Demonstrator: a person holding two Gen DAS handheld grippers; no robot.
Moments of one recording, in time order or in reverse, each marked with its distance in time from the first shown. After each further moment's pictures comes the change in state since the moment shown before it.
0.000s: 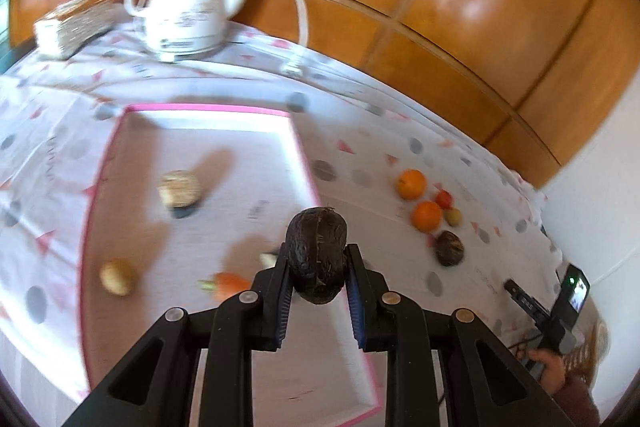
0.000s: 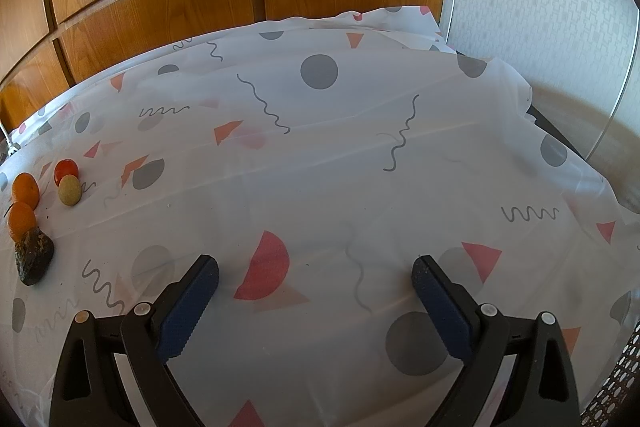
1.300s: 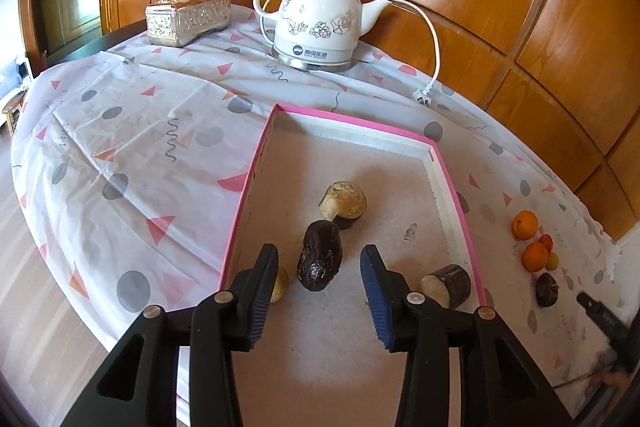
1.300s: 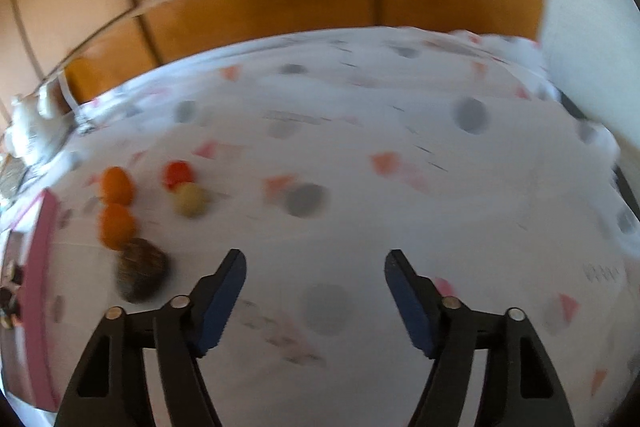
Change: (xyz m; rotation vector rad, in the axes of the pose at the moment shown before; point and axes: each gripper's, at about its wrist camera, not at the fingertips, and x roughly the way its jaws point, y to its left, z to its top) left arm -0.013 0.063 -0.009 -0.136 -0.087 0.311; right arm -0.015 0.080 0.034 -0.155 0.061 0.272
